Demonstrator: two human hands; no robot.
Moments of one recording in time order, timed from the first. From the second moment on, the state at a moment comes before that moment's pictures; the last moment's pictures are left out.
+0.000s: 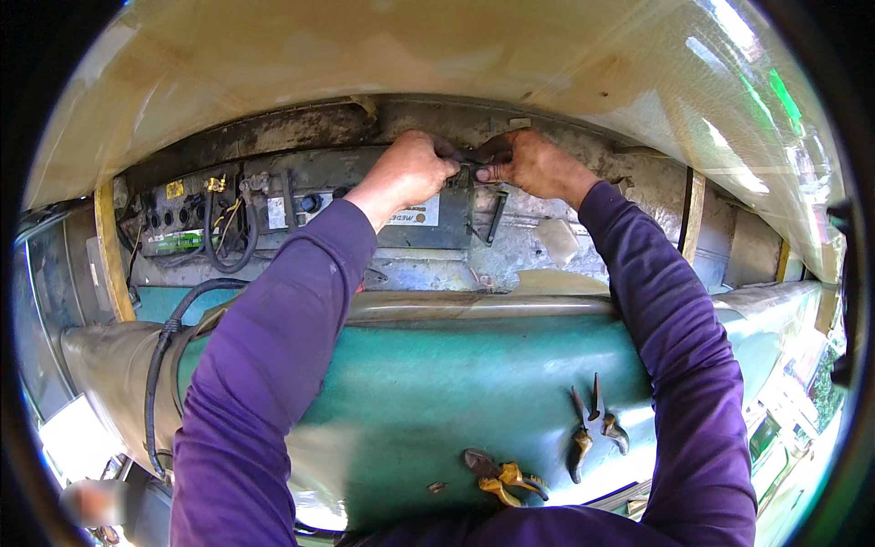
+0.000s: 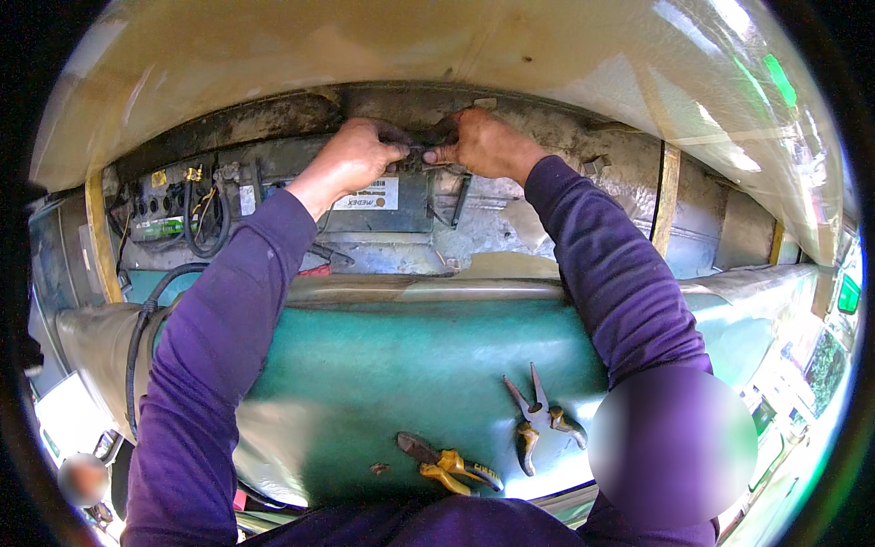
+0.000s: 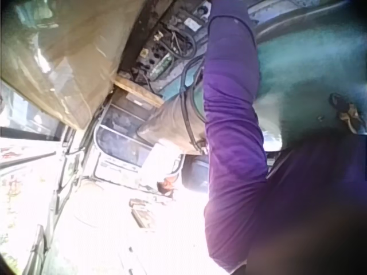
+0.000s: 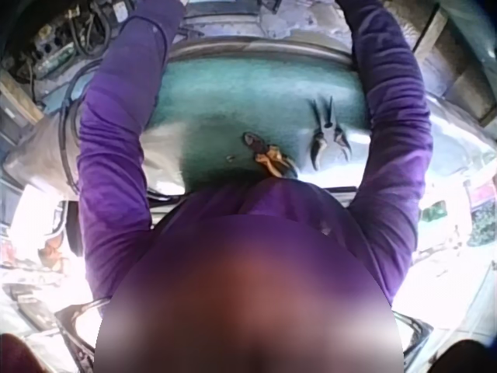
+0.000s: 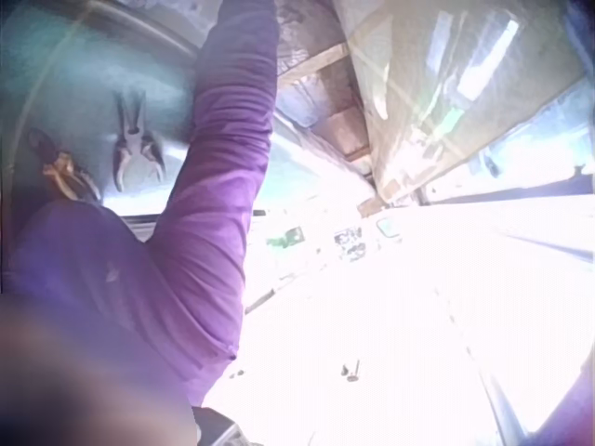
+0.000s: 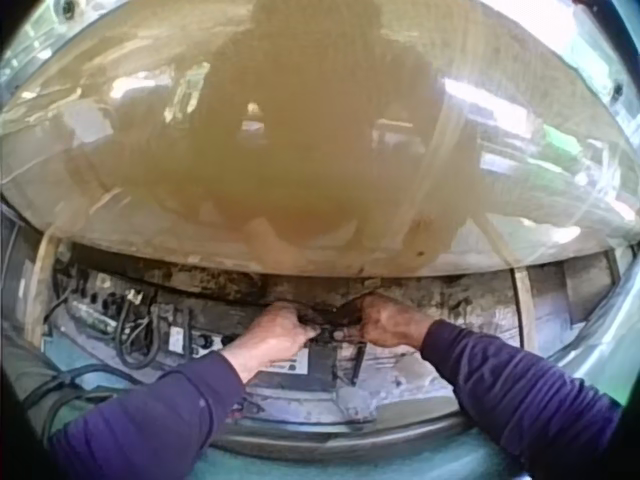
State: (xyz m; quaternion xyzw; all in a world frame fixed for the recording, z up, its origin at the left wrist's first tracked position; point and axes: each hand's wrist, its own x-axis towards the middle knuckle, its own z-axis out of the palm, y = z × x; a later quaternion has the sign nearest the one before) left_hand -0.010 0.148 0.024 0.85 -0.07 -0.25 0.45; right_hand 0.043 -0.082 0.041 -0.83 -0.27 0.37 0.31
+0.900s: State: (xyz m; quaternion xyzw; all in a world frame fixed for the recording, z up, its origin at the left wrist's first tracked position) left_hand -0.012 0.137 0.053 0.86 -0.06 -0.31 0.40; right_hand 0.055 -0.076 0.040 -0.85 -0.21 0.41 0.24
